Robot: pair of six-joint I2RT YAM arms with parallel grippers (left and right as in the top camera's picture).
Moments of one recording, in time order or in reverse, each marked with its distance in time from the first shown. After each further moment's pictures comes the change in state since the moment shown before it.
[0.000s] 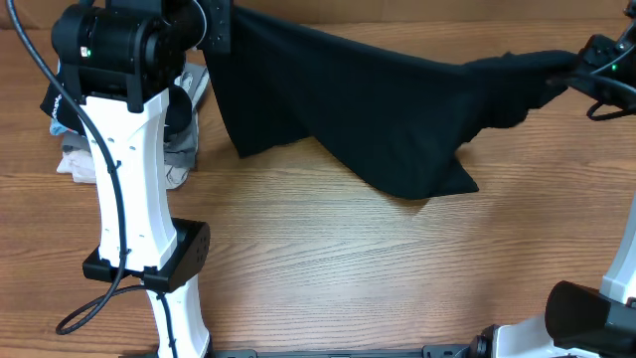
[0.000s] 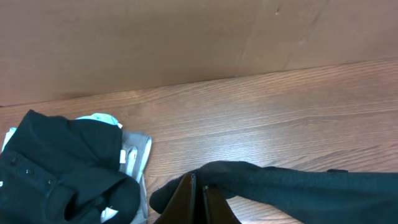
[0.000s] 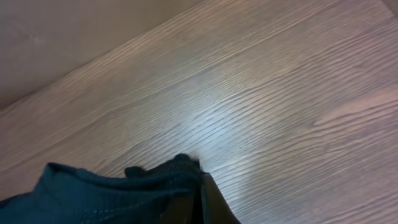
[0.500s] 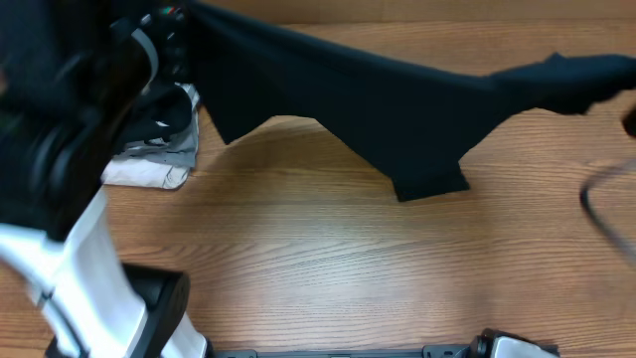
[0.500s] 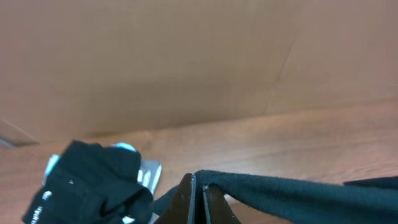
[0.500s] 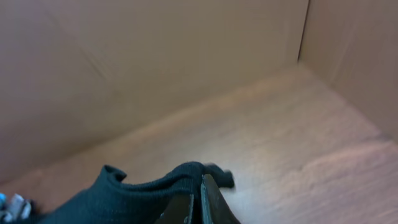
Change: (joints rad) left arm 0.000 -0.279 0.005 -0.013 0.005 0.011; right arm 0.000 -0.335 0.269 -0.157 -0.010 -0.001
